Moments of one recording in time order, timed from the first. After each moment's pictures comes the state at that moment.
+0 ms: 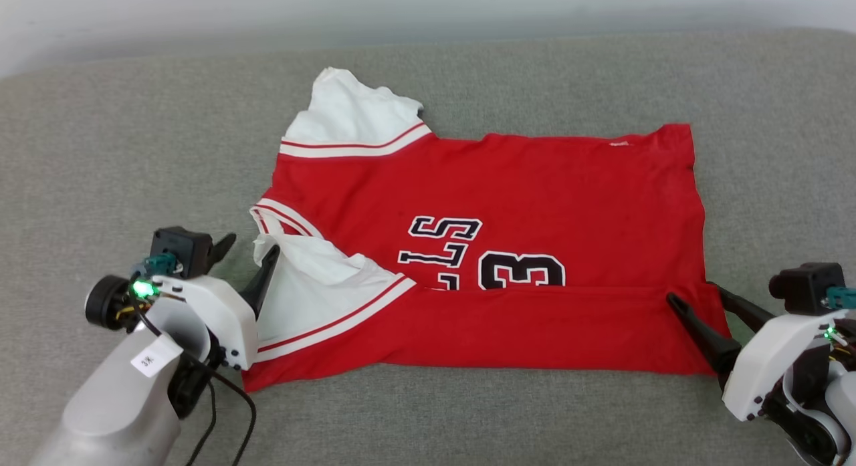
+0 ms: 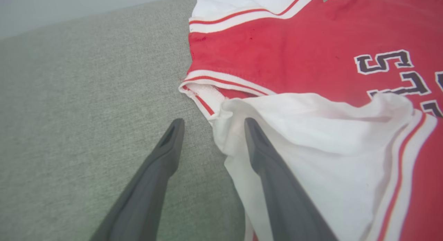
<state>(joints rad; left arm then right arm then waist) -0.56 0.47 -0.58 0.65 -0.62 -0.10 -0.12 -0.35 -0.60 0.53 0.38 0.82 0.13 0.03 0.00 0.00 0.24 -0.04</state>
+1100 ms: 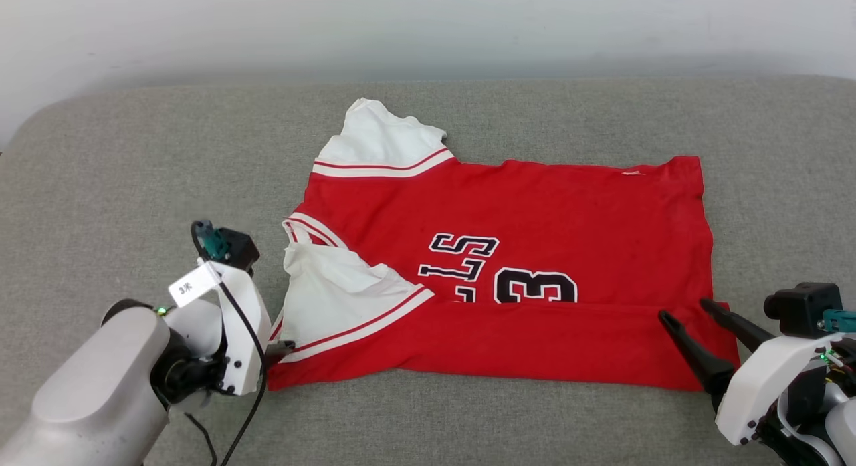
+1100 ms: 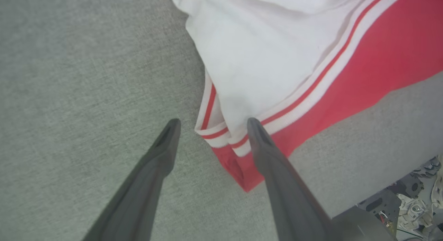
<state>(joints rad) -0.61 0.59 -0.73 0.44 -0.91 -0.13 0.71 -0.19 -0.53 0.35 0.19 0.68 0.13 0.13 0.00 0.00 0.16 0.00</state>
